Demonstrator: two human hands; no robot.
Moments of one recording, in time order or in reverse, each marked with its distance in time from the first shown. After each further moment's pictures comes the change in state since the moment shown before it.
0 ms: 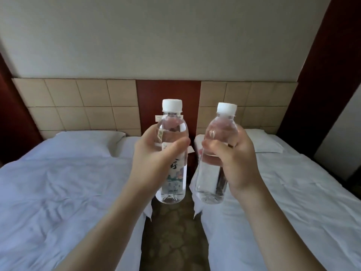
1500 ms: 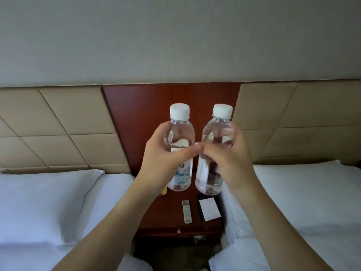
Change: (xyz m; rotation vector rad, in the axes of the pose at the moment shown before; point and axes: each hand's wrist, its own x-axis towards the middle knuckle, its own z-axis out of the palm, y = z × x) left_hand 0.841 -0.451 0.063 0.005 -0.079 -0.125; right_hand 0.863 0.424 0.090 -0.105 -0.070 0.081
